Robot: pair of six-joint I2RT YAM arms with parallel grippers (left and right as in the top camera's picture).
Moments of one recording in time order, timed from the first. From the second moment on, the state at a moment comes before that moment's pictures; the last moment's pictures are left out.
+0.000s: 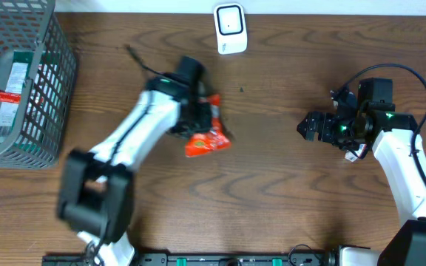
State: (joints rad) left arm -0.43 1.88 1.37 -0.87 0.25 -0.49; right arm -0.08 1.49 1.03 -0.80 -0.37 0.13
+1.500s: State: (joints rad) left arm -0.47 1.97 1.36 -0.81 0.15 -0.43; right arm 0.31 1.49 0.91 -0.48 -0.56 0.31
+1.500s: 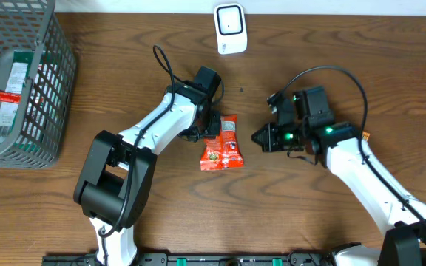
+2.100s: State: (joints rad) left arm -0.47 1.88 1.36 -0.85 0.07 -0.46; right arm 0.48 1.49 0.86 -0.36 -0.42 0.37
